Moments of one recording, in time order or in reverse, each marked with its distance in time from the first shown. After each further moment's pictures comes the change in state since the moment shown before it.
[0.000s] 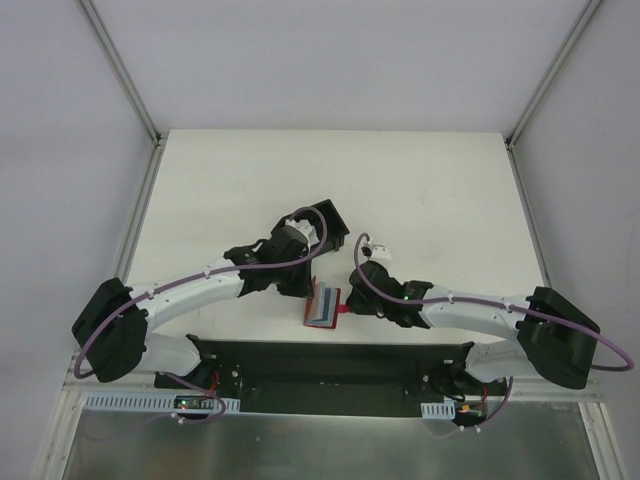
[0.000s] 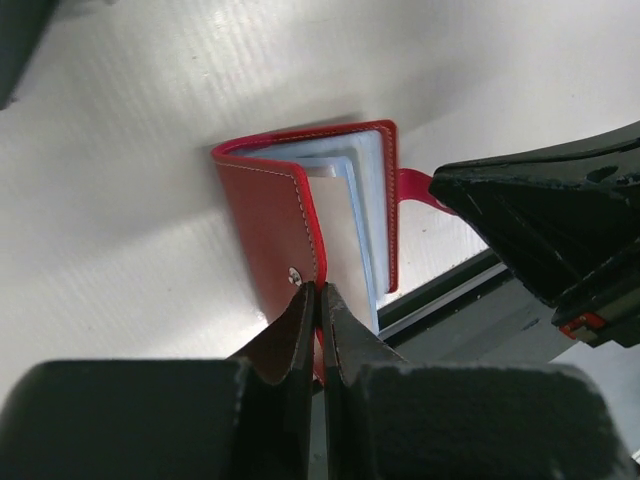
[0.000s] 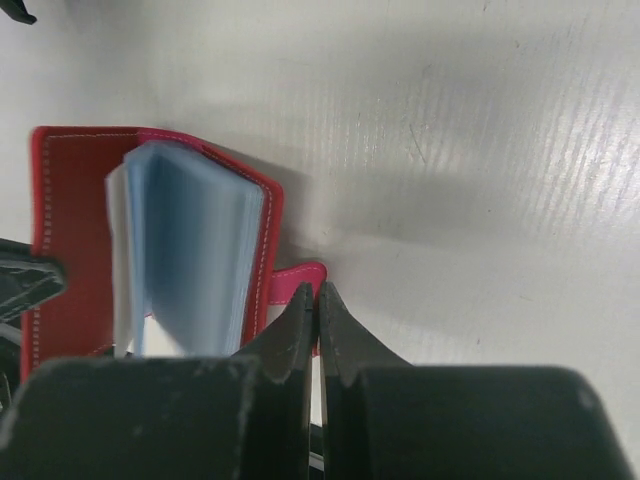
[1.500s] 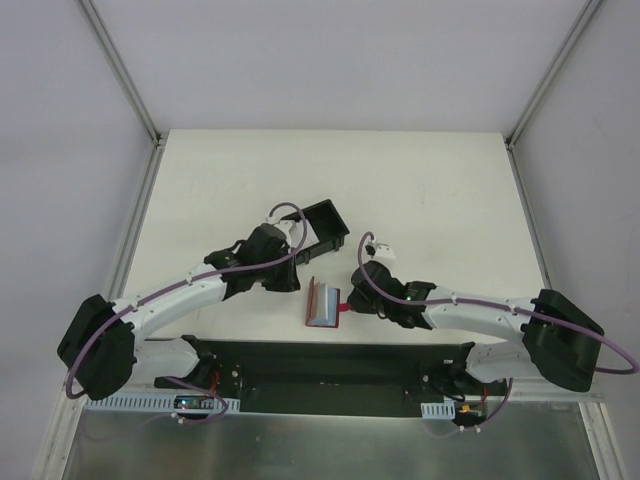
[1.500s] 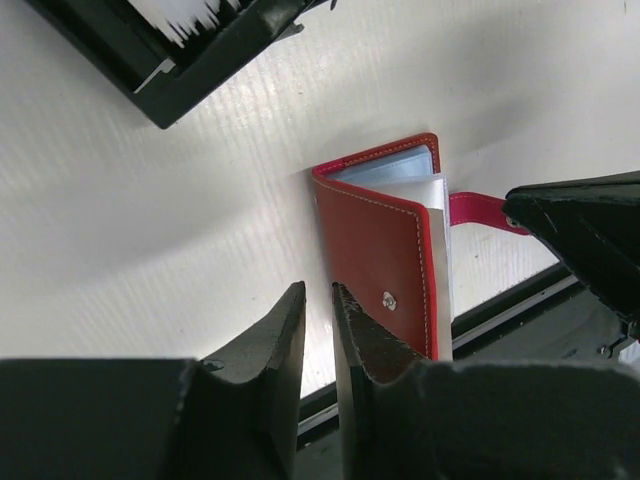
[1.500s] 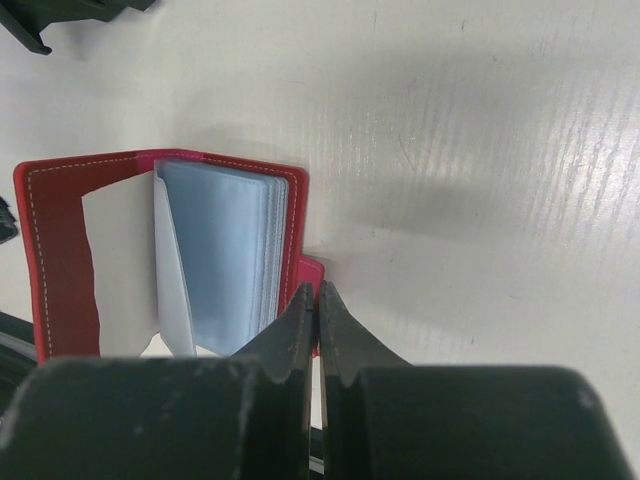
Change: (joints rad) left arm 0.104 -0.098 -0.081 0.033 -0.023 0.077; right arm 0.001 -0.042 -0.016 -0.004 0.041 0.028
